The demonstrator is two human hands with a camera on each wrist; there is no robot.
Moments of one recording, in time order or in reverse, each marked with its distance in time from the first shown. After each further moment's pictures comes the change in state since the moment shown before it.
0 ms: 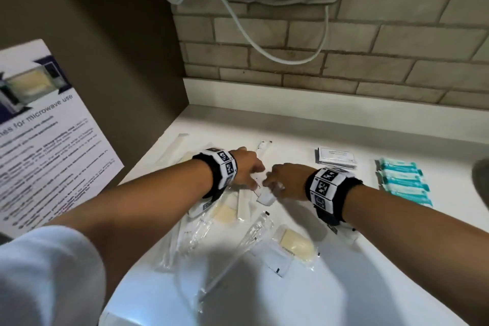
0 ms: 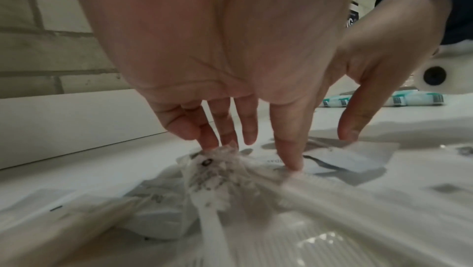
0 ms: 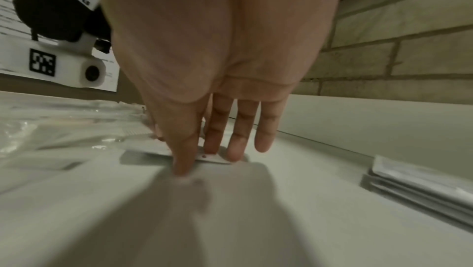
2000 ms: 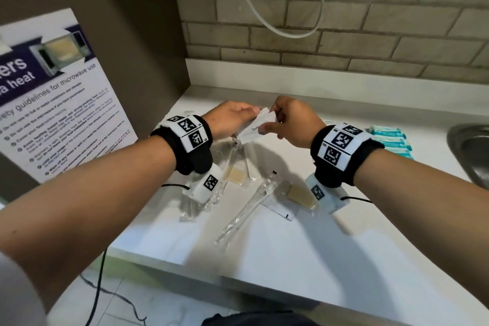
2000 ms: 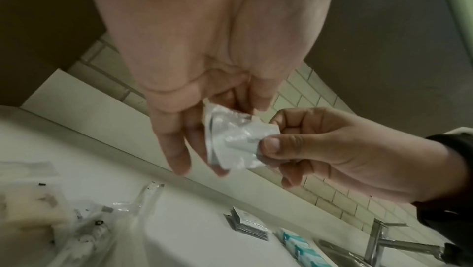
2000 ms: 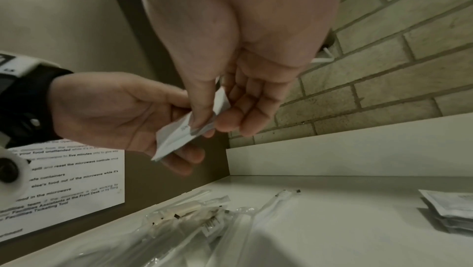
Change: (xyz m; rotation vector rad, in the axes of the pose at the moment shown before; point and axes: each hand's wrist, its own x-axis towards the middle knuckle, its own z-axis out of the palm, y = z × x) left_hand -0.115 -0.001 -0.021 -1.094 0.342 0.099; right_hand -0.049 -0.064 -0.037 0.668 0.663 0.137
